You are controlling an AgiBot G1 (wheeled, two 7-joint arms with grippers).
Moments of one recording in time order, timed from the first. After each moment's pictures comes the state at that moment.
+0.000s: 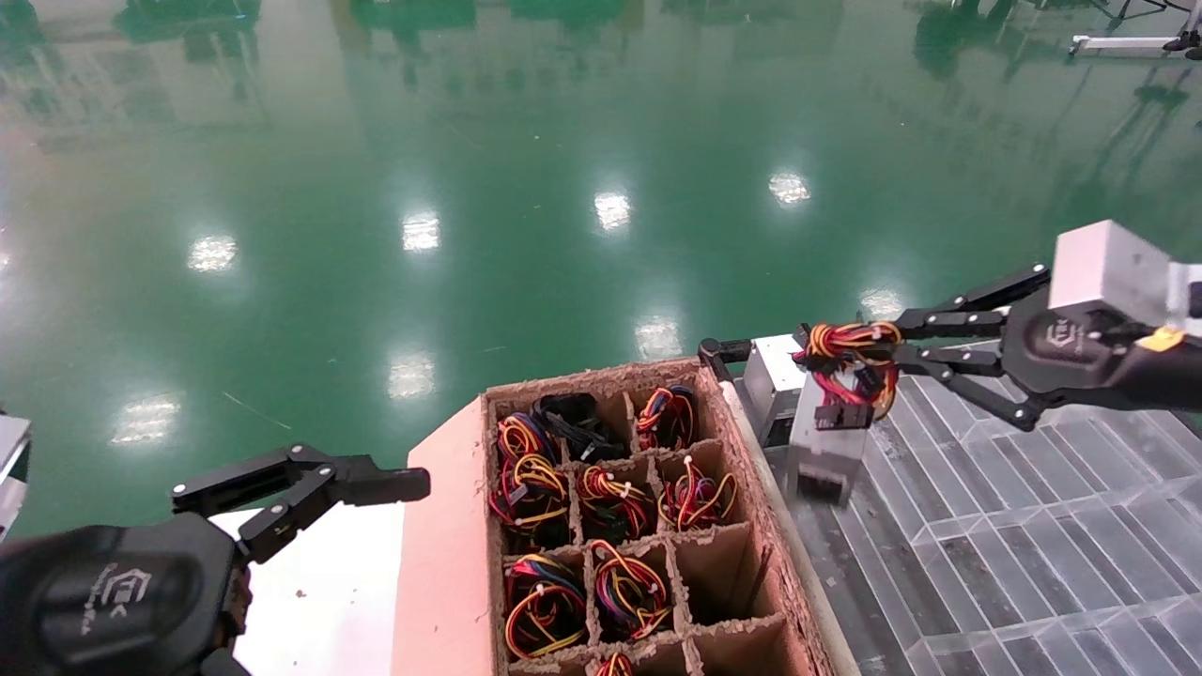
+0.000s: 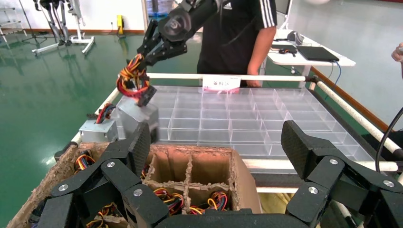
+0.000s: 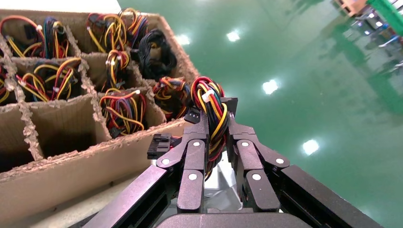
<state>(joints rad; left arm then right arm) -1.10 0.58 0.37 -1.27 0.67 1.46 -0.14 1.78 -0.66 -0.67 0.64 -1.21 -1.46 -0.26</state>
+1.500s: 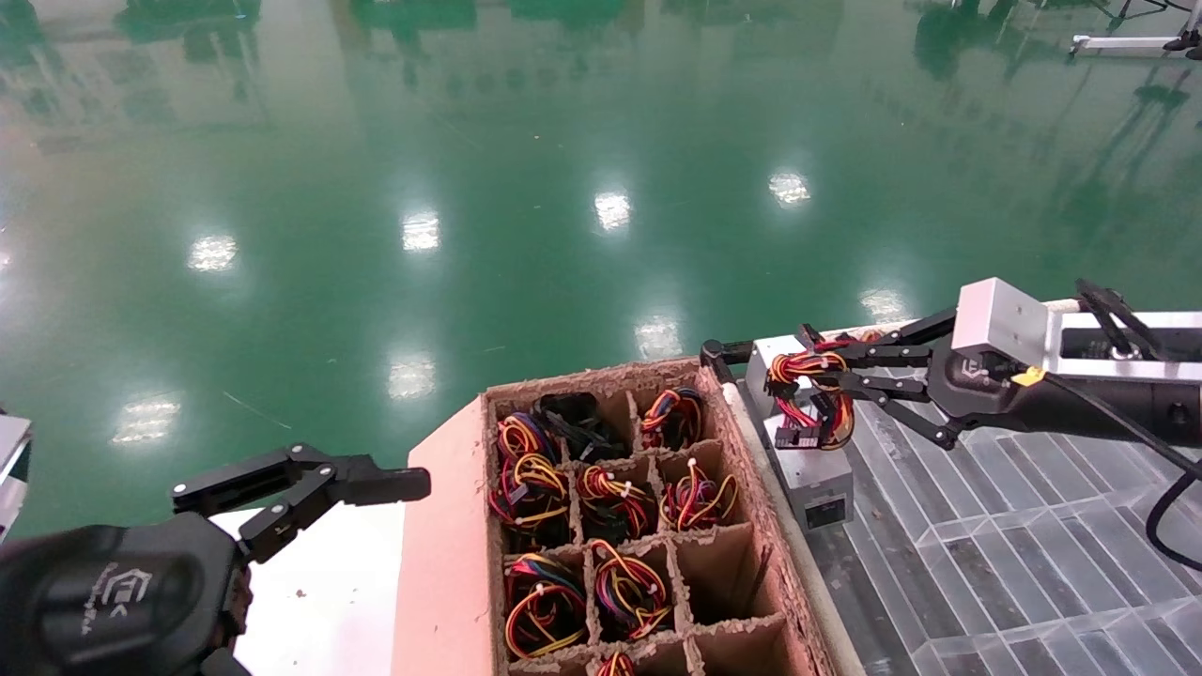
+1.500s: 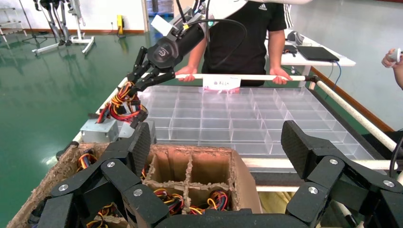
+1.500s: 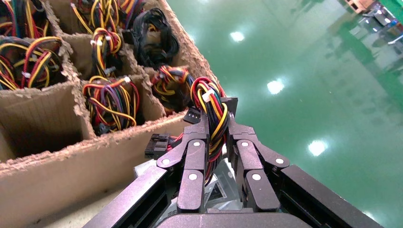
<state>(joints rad) -1.10 0.58 0.37 -1.27 0.67 1.46 -0.14 1.85 -0.87 -0.69 0.09 -1.25 -1.47 -0.64</state>
